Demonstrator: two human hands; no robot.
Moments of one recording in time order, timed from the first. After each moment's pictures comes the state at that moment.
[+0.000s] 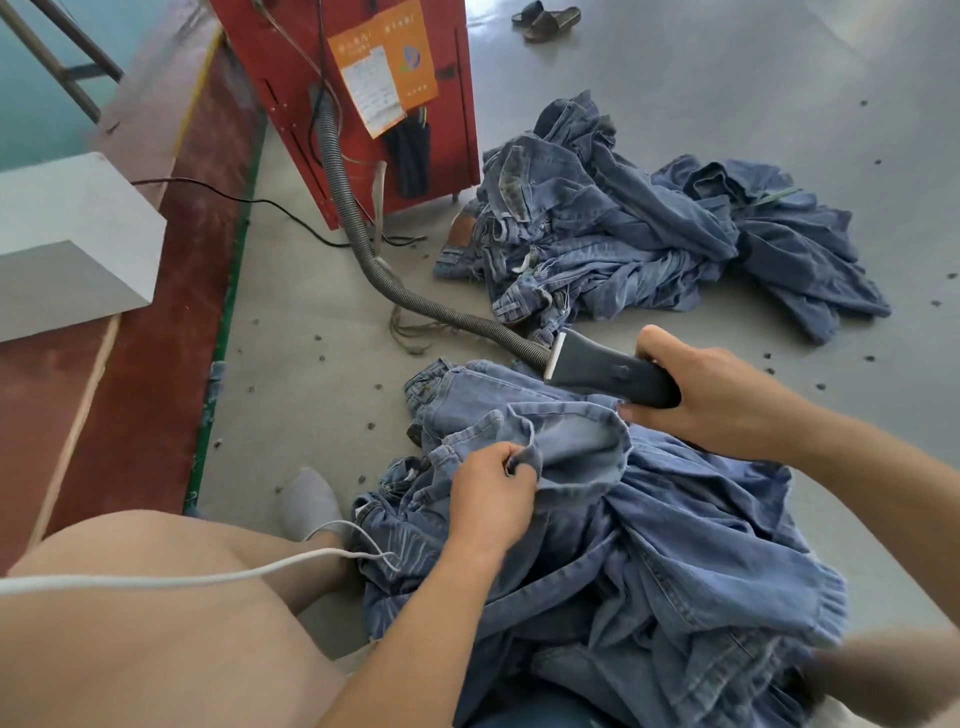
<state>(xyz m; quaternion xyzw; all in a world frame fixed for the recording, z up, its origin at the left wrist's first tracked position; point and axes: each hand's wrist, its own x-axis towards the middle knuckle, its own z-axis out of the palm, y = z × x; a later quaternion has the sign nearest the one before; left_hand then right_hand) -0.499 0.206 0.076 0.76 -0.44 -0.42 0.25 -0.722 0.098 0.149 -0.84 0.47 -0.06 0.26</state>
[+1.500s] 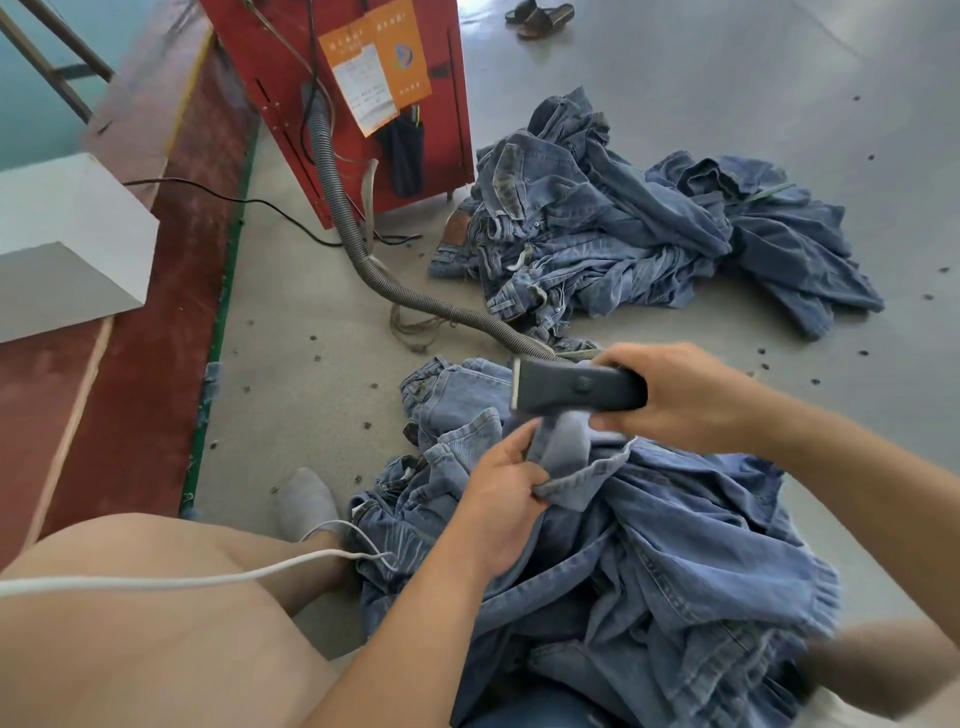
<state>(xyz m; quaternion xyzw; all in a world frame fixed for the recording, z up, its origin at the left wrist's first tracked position) -0.516 0.204 0.084 0.49 -0.22 -0.72 0.45 -0.701 0.098 0.157 -0.86 0.43 -0.04 0.28</state>
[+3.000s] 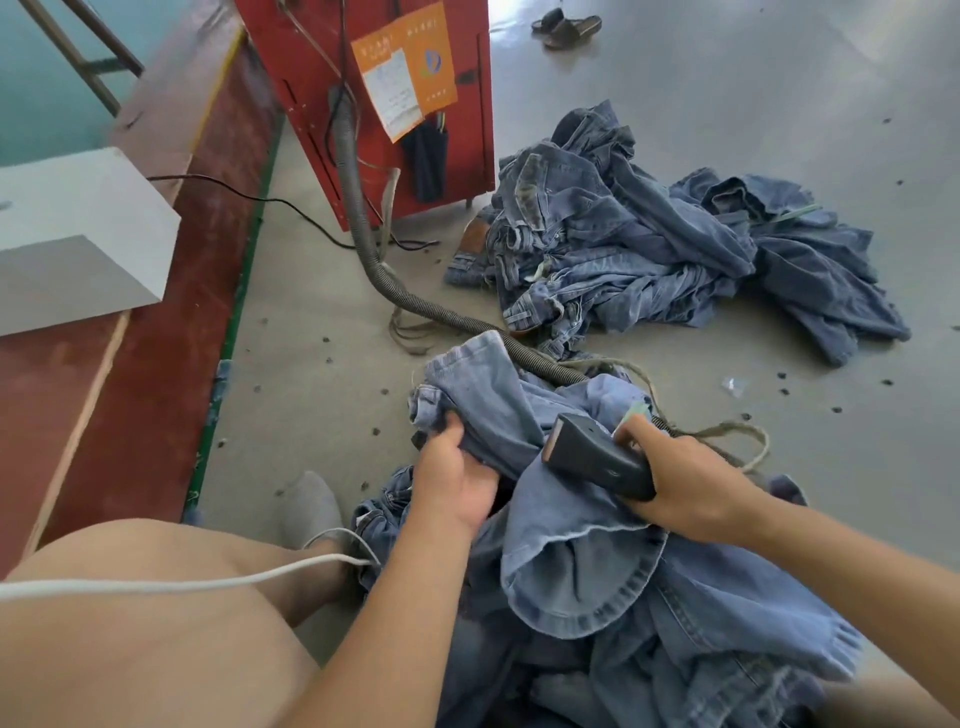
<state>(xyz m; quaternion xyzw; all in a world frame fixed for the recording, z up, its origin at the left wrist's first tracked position) -0.462 0.153 0.046 0.44 0.10 -0.64 0.62 -0.707 0.123 0.092 -0.83 0.48 0.04 0.28</state>
